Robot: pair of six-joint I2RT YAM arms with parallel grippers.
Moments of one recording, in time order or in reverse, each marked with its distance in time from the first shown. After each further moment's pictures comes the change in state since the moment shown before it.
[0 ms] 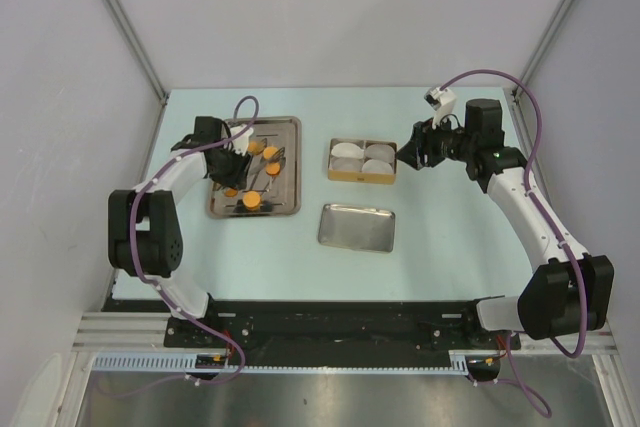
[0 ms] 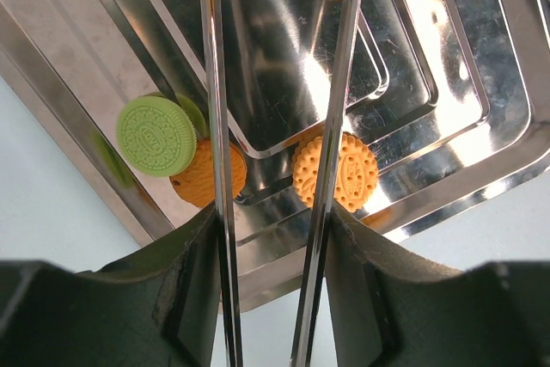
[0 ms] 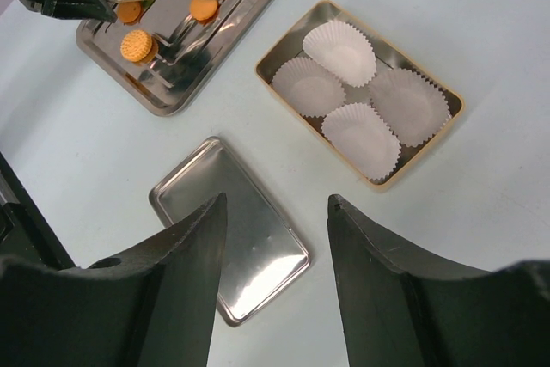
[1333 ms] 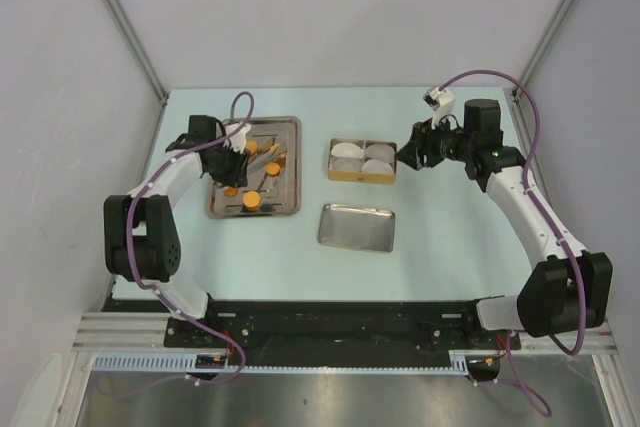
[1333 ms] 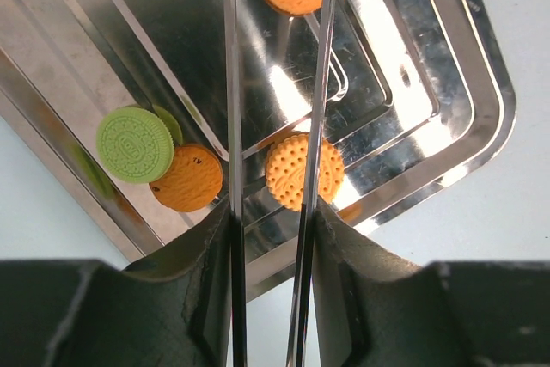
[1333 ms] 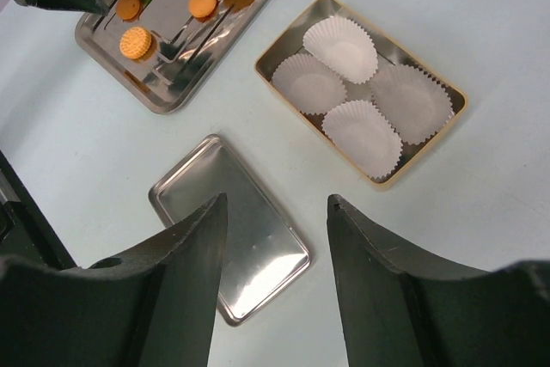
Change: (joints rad) left arm 0.025 -0.030 0.000 -0.014 0.107 -0.001; right arm 0.000 0.011 0.000 0.000 -0.003 0.000
